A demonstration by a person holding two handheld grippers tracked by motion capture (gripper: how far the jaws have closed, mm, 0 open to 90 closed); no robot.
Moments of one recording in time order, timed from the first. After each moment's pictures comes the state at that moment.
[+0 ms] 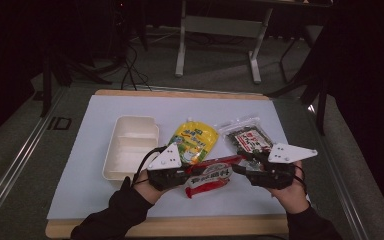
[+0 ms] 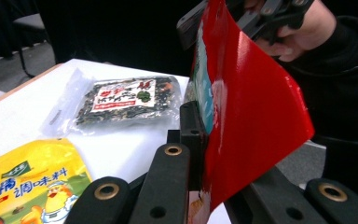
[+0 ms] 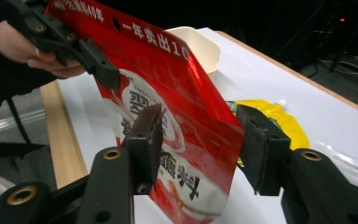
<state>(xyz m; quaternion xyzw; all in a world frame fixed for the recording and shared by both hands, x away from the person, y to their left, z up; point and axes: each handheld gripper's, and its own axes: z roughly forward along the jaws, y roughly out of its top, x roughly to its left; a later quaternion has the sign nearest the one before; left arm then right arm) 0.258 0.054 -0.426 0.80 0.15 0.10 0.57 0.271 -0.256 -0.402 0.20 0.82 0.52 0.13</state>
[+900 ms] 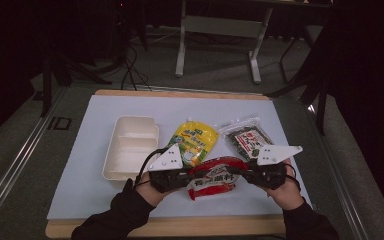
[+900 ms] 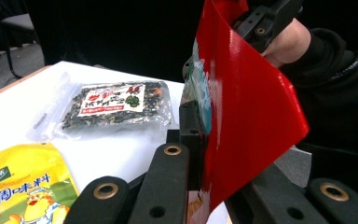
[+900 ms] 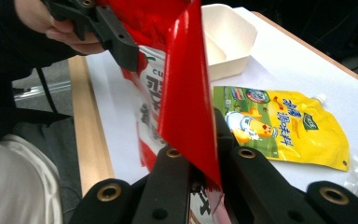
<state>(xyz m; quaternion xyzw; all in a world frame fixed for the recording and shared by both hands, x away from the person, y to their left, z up) 0.255 0.050 -0.425 0.80 0.15 0.08 0.58 0.277 -0.243 -0.407 0.14 0.86 0.49 0.09</state>
